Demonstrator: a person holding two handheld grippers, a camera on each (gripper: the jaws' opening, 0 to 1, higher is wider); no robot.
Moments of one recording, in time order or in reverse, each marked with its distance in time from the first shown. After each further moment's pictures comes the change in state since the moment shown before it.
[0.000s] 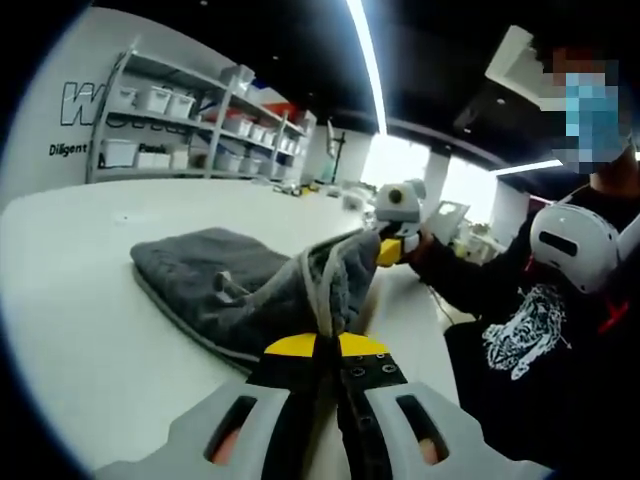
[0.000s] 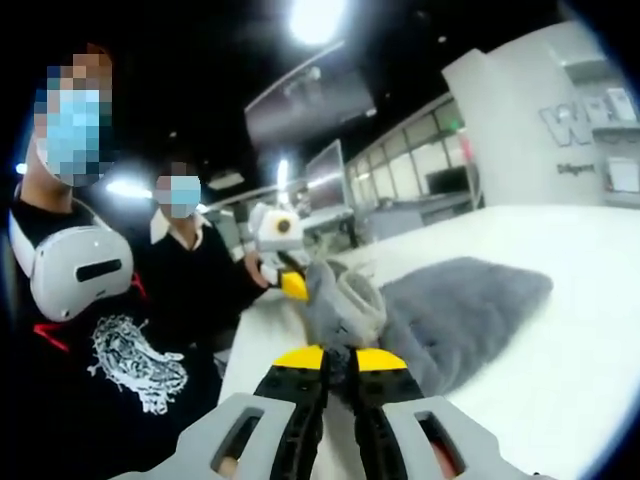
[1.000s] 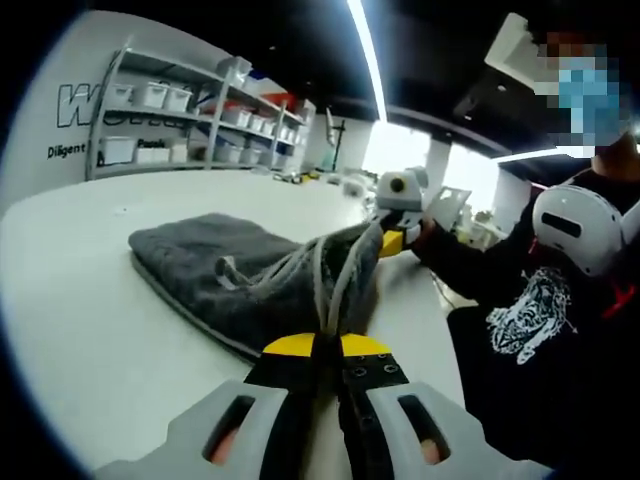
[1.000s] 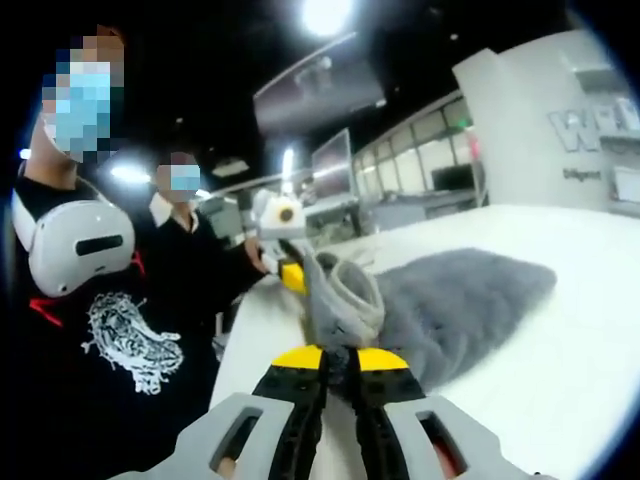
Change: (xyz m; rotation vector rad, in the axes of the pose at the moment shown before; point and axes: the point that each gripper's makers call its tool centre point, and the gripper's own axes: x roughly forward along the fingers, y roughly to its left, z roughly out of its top) left arm -0.001 -0.002 -0.017 0.016 0.050 0.012; right arm -0.002 0.003 -0.016 -0.046 0.040 0.008
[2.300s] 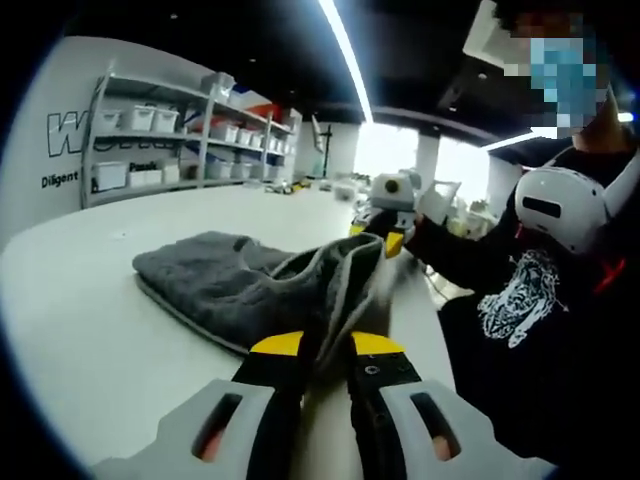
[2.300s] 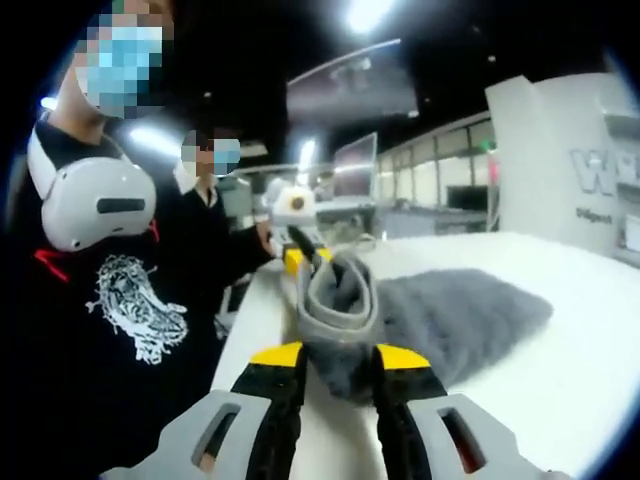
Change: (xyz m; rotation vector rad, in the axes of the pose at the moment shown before) left arm -0.022 -0.014 0.008 0.108 -0.041 -0.018; right arm -0.008 0.021 0.003 -0.176 -0.002 0.021
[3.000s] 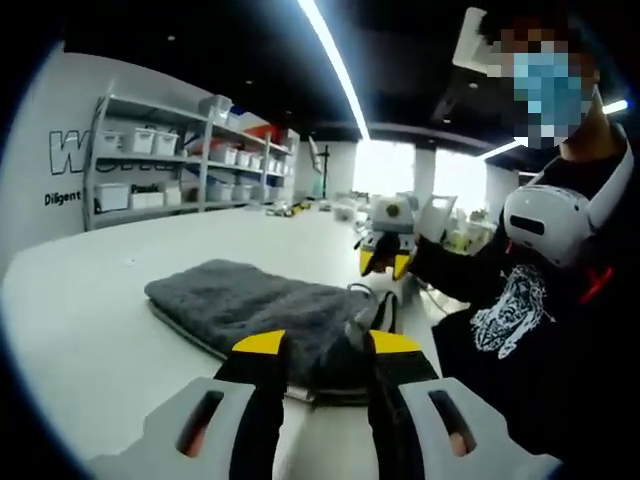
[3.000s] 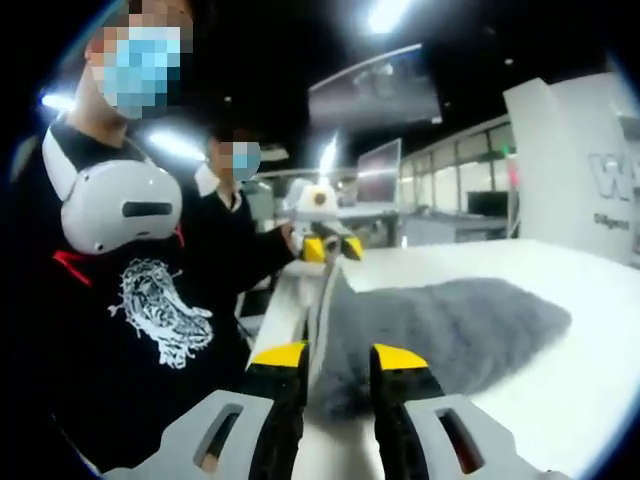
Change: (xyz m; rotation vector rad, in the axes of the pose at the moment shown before) left arm -0.018 0.001 0.023 0.036 -0.080 0.028; right arm -0.003 0.014 0.007 0.000 -0.031 0.073
